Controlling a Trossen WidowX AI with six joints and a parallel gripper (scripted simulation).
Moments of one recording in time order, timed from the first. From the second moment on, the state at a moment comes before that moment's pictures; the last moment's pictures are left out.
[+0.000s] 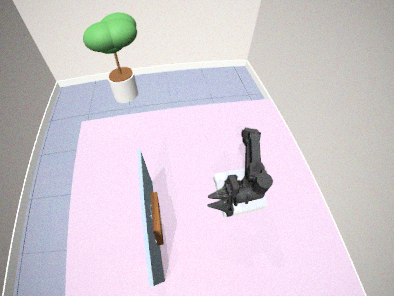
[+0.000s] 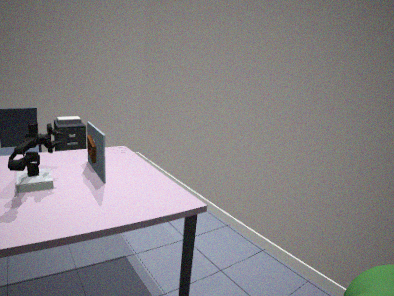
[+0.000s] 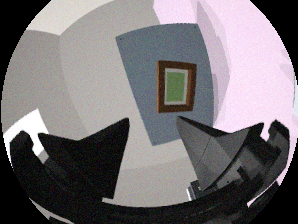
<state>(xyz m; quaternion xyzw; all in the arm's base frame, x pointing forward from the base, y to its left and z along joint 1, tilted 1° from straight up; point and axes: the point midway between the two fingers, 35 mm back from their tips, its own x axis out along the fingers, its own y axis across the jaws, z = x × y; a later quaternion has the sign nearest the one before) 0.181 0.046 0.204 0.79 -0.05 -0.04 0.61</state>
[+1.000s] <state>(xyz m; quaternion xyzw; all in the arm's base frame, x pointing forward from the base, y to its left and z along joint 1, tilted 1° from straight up) 0.254 0.031 0.165 0.79 -0.06 -0.04 0.61</state>
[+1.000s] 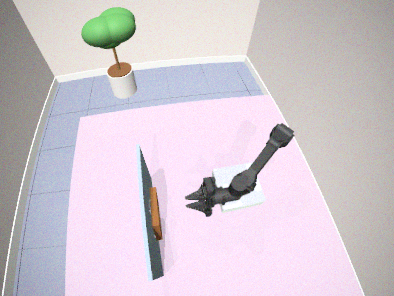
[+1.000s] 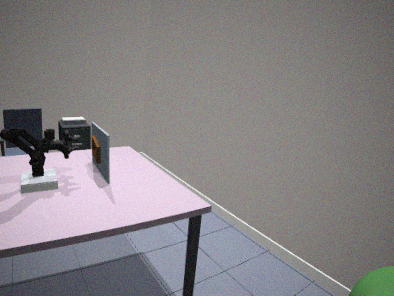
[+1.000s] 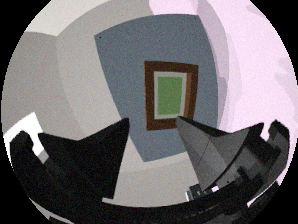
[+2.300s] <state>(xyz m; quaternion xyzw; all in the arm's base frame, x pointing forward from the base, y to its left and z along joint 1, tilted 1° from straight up) 0.328 0.015 0.165 0.79 -0.06 -0.04 0.61</state>
